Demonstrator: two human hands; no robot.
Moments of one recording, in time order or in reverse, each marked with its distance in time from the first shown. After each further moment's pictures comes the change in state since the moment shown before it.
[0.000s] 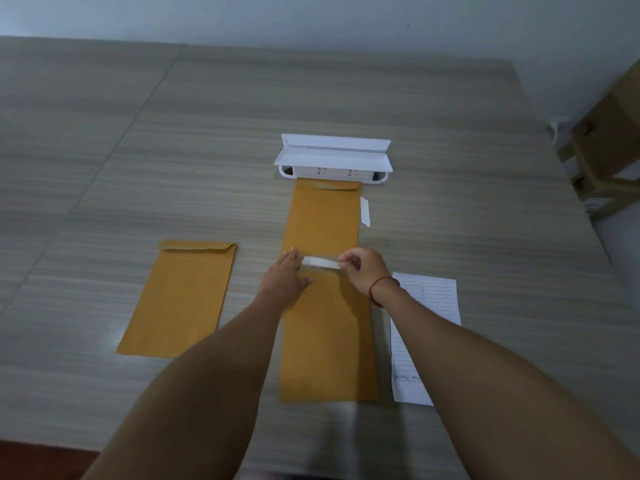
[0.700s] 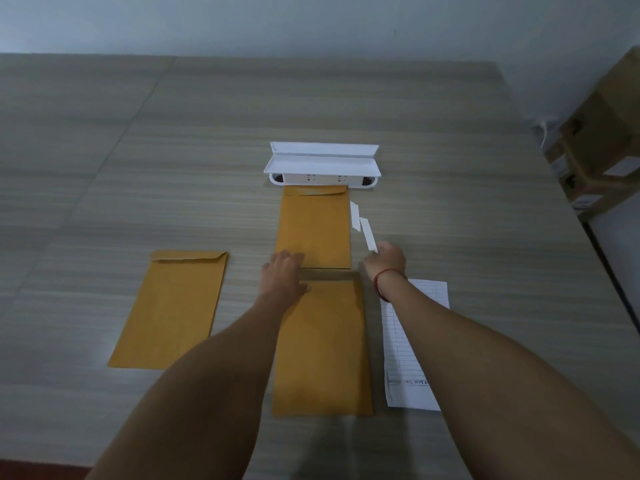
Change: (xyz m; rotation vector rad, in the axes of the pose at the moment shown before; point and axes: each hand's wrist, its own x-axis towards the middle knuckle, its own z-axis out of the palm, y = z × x) left_hand 0.004 0.019 -0.005 0.110 0.166 0.035; right_hand 0.012 0.006 -0.032 0.157 0.298 0.365
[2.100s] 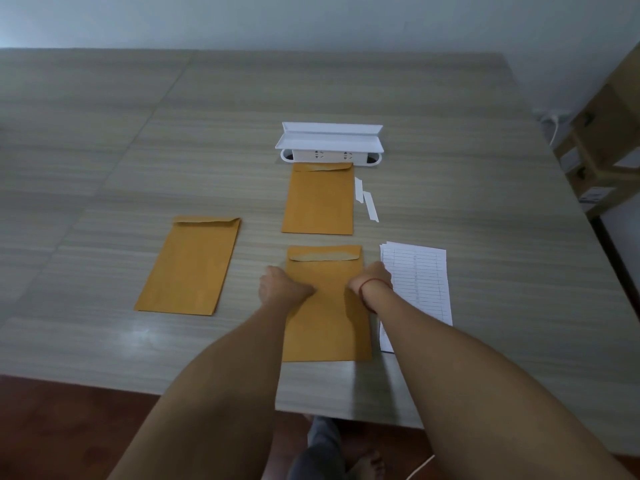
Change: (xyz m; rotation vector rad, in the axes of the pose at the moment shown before) left_hand -0.095 0.018 0.023 -0.537 -0.070 -0.692; right_hand -0.075 0.060 0.020 -0.214 -0.180 0.176
